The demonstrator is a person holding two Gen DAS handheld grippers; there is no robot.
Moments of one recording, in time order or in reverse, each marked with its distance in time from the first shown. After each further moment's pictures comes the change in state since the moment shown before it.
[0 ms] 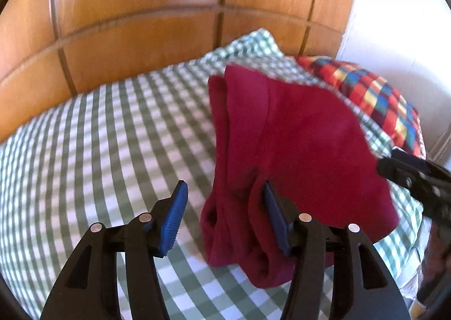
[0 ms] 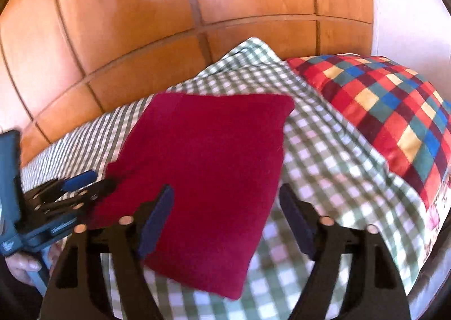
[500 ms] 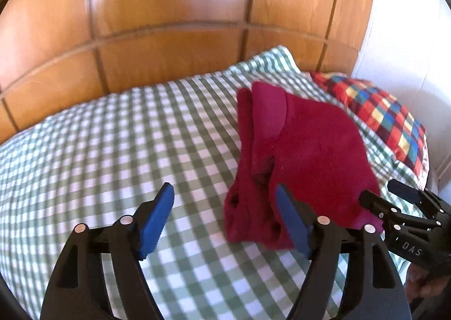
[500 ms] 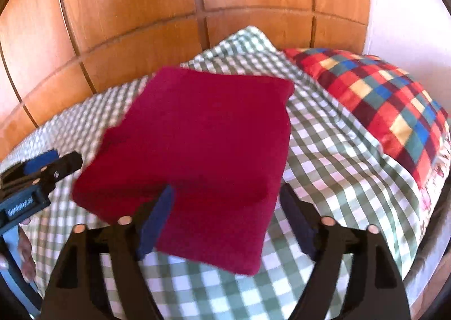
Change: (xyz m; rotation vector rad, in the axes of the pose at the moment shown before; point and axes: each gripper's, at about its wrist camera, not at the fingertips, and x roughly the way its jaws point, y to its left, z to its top) left arm -0.060 0.008 -0.007 -0.064 -0.086 0.092; right arm -0.016 0.025 -0.011 0.015 -0.020 -0.085
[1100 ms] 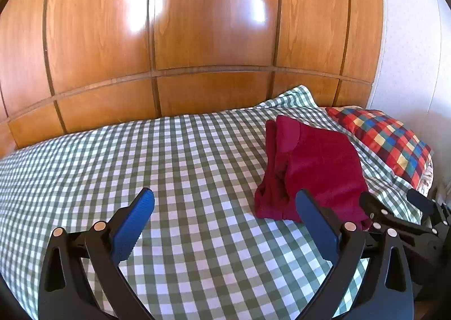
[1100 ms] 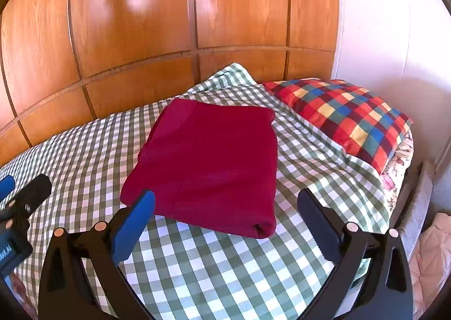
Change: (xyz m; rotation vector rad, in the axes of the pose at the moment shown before) left arm -0.105 0.009 -0.036 -0.043 -0.172 0.140; right arm -0.065 0.058 -0.022 0.015 -0.143 -0.161
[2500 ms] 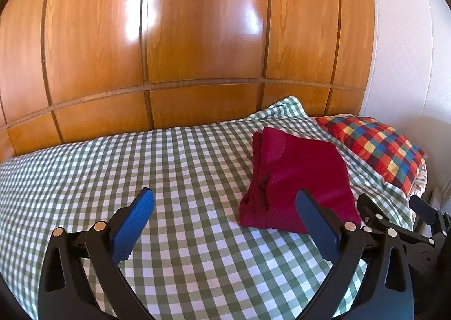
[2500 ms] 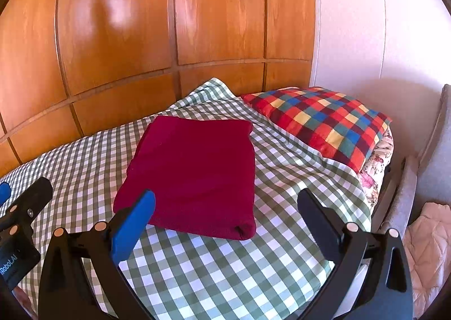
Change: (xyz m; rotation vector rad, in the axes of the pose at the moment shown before) left arm -0.012 -0.016 0.005 0.010 -0.053 -0.029; right arm -0.017 -0.009 0.004 0.047 -0.063 -0.075
